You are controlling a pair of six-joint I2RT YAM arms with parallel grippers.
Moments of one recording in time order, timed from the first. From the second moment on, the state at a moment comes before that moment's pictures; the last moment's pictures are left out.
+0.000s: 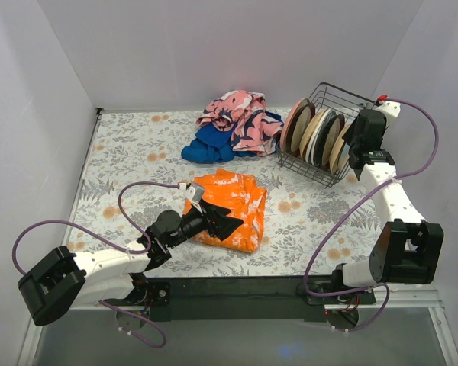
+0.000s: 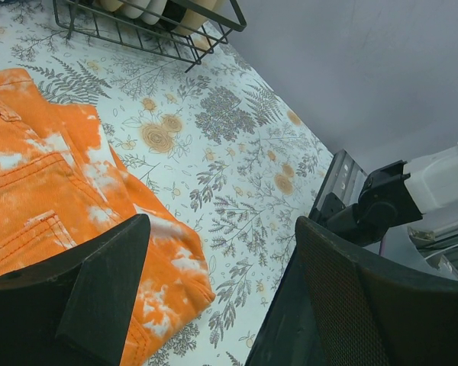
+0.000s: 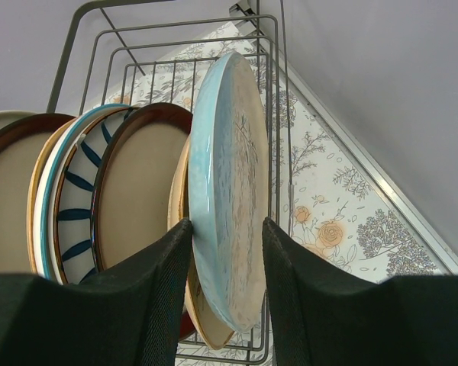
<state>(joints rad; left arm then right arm) -0.89 1.06 0.25 0.82 0.12 -0.61 -0.01 1.39 1.10 -0.11 0.38 0.35</state>
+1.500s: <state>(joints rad) -0.89 1.06 0.26 0.81 0.11 -0.61 -0.01 1.45 1.10 -0.13 0.41 0.37</state>
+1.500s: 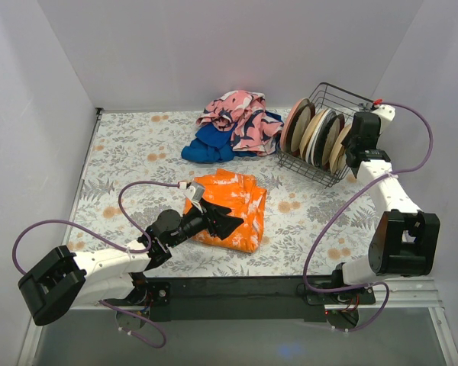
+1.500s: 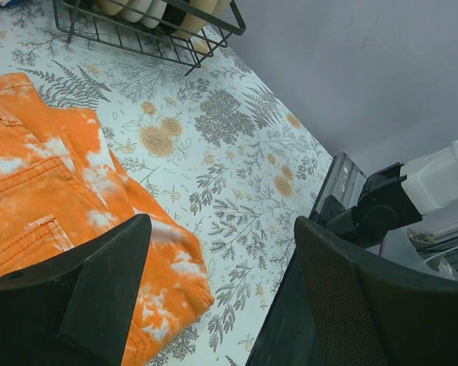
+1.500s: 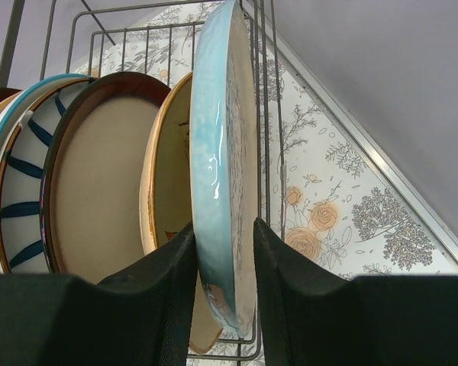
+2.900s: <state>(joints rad) -0.89 1.05 0.26 0.81 0.12 -0.62 -0.01 1.45 1.06 -0.04 0.36 0.31</state>
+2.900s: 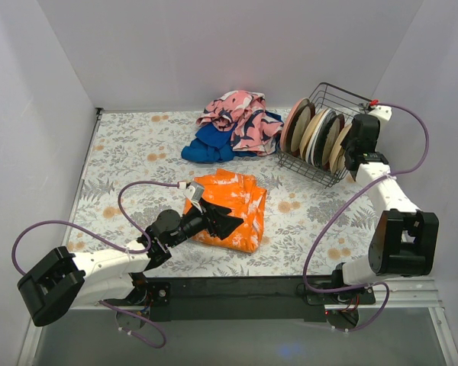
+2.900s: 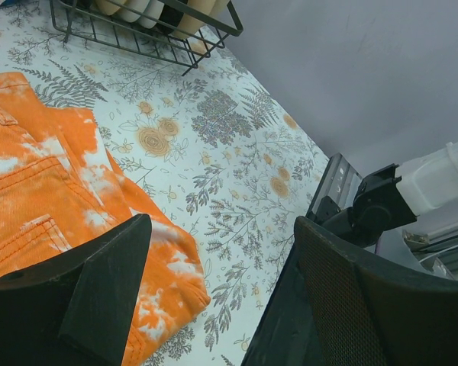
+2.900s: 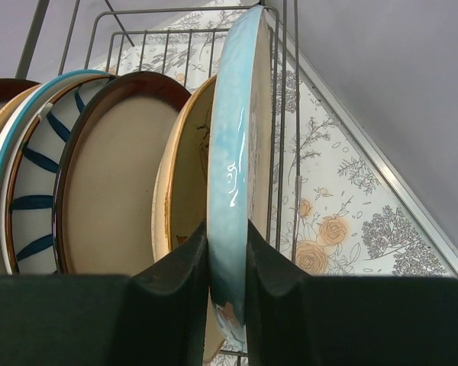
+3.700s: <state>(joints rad) -0.89 1.05 0.26 0.81 0.12 -0.62 -0.01 1.33 1.05 -0.10 0.34 0.28</state>
